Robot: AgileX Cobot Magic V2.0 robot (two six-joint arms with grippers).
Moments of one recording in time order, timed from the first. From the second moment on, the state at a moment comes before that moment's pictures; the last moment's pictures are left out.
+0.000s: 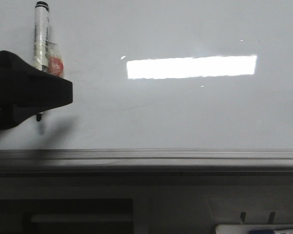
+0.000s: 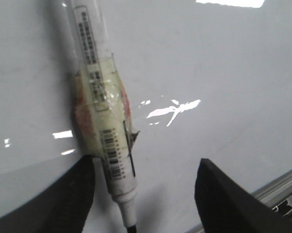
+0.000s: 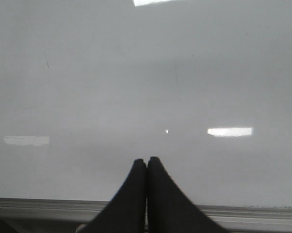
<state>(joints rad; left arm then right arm) -0.90 1.16 -0.27 -0.46 -0.58 0.06 -0.03 0.22 -0.30 0.27 0.49 -0.16</state>
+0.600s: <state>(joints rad) -0.91 1.20 -0.27 -0.43 -0.52 0.05 0.16 0.22 -0.30 0.27 0.52 -0.17</state>
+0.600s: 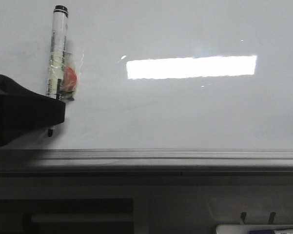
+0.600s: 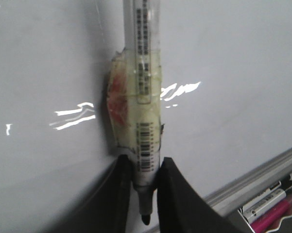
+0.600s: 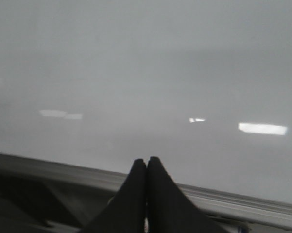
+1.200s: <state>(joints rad) -0.91 1.19 -0.27 0.28 -0.45 0.05 0.67 0.56 -0.46 0.27 0.52 -0.39</state>
